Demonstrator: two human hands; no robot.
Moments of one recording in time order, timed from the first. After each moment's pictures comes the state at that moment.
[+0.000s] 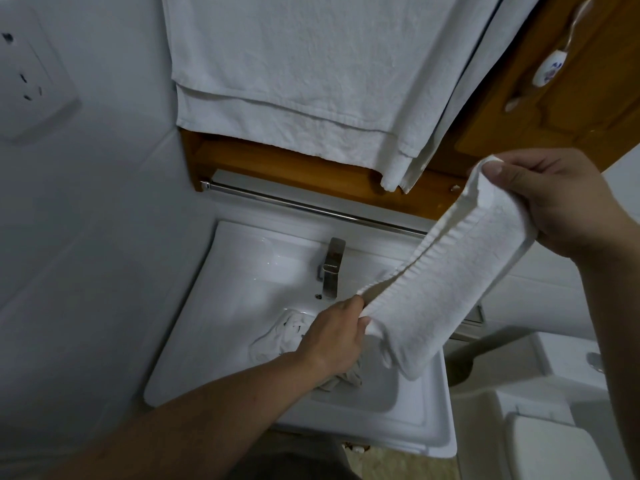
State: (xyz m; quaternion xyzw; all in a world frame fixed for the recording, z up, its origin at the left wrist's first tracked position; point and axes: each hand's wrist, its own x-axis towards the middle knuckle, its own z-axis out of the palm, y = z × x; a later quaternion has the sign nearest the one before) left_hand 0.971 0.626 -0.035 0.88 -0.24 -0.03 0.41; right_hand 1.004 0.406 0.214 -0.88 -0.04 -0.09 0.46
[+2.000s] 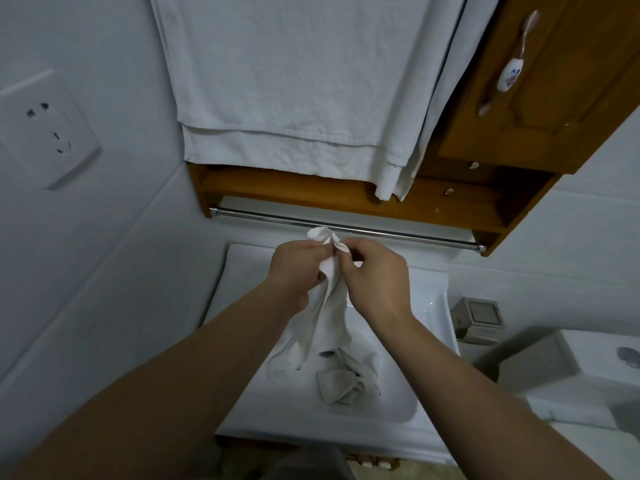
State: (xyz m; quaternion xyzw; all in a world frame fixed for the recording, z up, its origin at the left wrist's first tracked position) left_hand 1.040 0.668 0.066 0.60 0.15 -0.15 0.77; right_hand 0.991 0.549 0.074 -0.92 0.04 -0.20 0.34
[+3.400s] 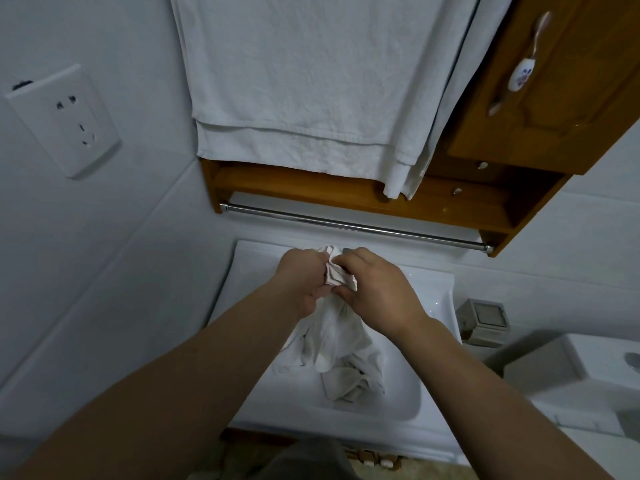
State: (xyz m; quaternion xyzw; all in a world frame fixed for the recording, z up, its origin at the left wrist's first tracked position) left_hand 1.018 0.675 0.080 0.59 0.21 -0.21 0.75; right_hand 0.980 0.539 0.064 -0.96 -0.16 -0.12 0.18
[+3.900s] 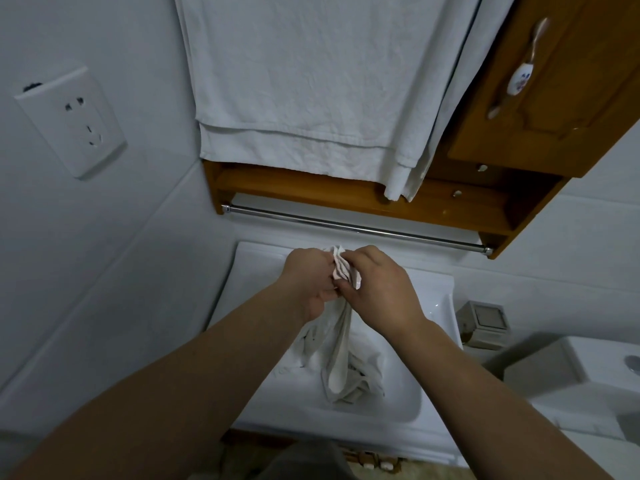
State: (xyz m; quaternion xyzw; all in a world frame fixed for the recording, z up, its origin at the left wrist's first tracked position) left_hand 1.011 0.671 0.086 0.58 0.19 -0.23 0.76; right_hand 0.976 0.544 0.064 -0.96 -0.12 -0.18 0.19
